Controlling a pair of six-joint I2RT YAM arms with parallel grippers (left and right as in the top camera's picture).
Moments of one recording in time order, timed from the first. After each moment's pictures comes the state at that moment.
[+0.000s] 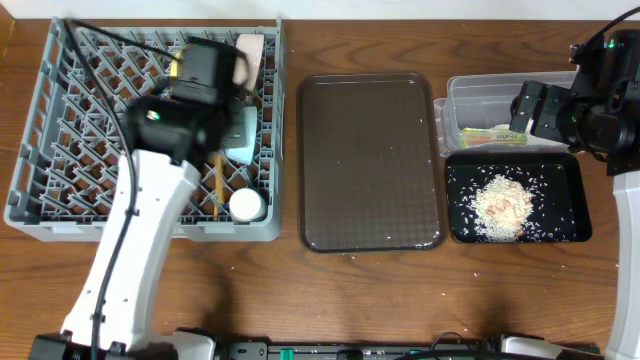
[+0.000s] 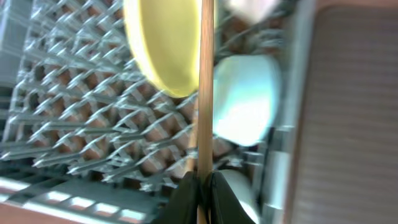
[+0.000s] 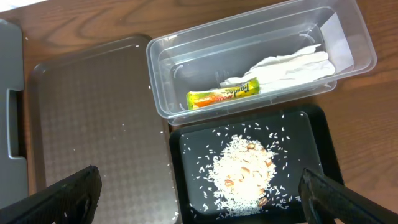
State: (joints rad) left arm -0.20 1.51 1.59 -1.18 -0.26 -0.27; right arm -0.09 1.45 1.70 -1.21 -0.05 0.18
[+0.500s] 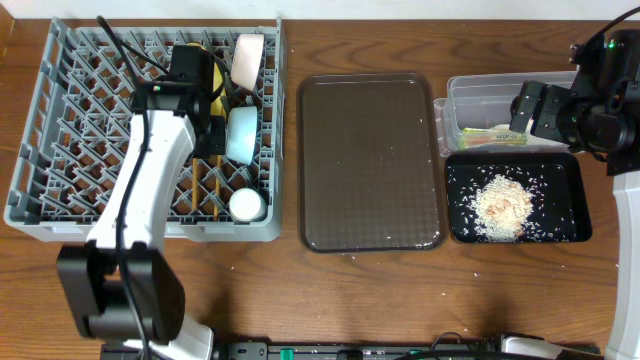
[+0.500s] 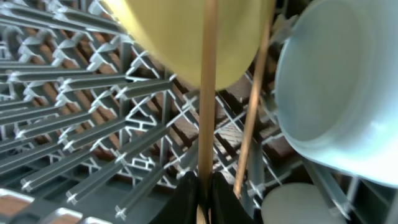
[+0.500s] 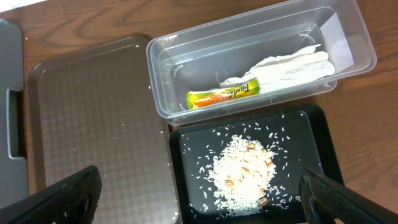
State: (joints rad) left arm -0.05 1.75 1.47 -1.08 -0.26 -0.08; right arm -0.09 1.45 1.70 -1.21 -0.05 0.18
